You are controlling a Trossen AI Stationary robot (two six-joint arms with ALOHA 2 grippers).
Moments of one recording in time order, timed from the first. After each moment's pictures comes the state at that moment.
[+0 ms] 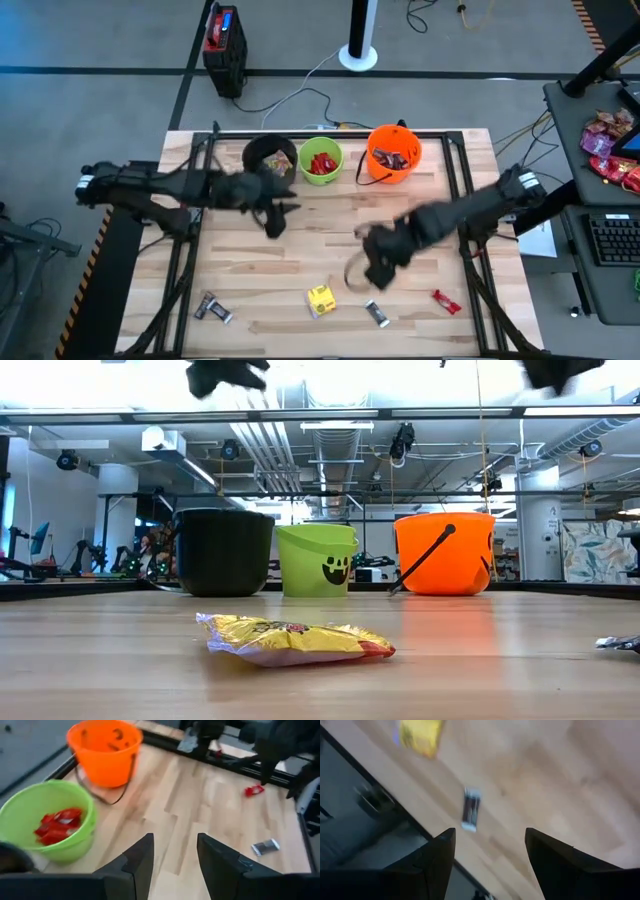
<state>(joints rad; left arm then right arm) -0.11 1.21 1.14 -0.51 -0.28 -0.37 0.36 1.63 1.53 -1.19 -0.19 1.17</state>
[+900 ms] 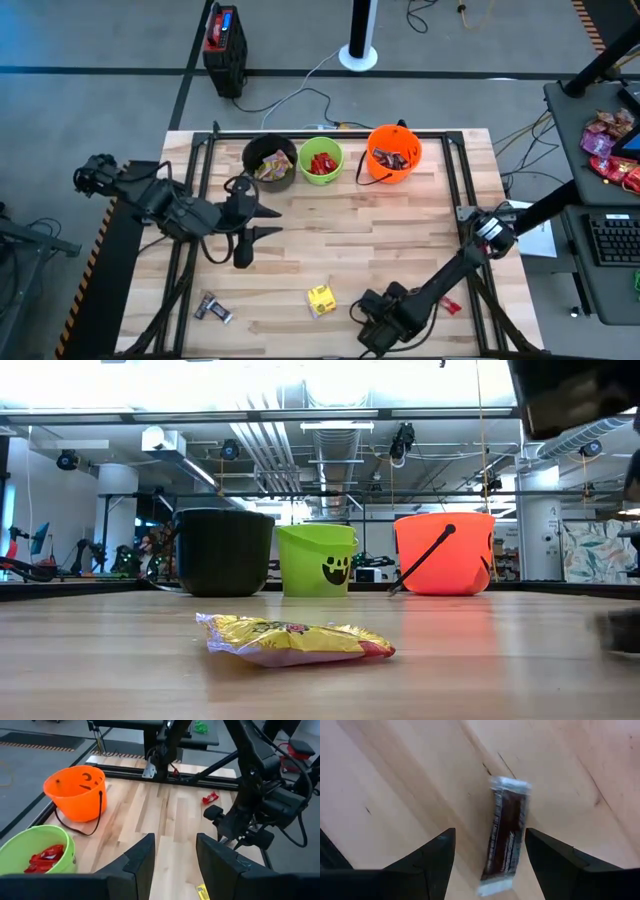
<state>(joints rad) -0.45 1.17 1.36 -0.68 -0.50 -0.33 0.73 2.05 1.45 -0.78 0.17 1.36</state>
